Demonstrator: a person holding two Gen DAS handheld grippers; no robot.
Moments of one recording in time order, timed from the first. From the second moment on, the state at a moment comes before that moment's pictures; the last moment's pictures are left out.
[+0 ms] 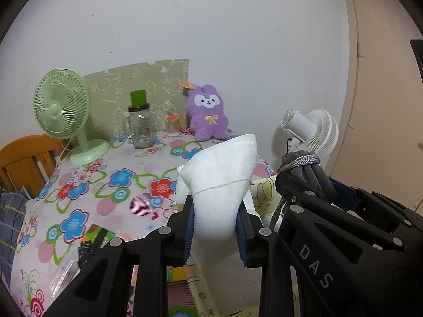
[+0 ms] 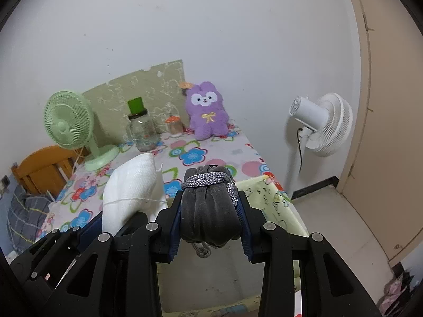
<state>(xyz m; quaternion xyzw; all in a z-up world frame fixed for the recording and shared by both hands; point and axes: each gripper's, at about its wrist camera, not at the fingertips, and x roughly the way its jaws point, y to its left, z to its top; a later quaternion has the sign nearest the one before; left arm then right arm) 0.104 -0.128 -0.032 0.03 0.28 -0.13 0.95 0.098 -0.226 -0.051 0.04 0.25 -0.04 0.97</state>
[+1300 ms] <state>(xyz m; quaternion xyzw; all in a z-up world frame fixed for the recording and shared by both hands) 0.124 -0.153 -0.049 0.06 0.31 -0.17 0.93 0.119 -0.251 -0.070 0.06 0.28 -0.05 0.96</state>
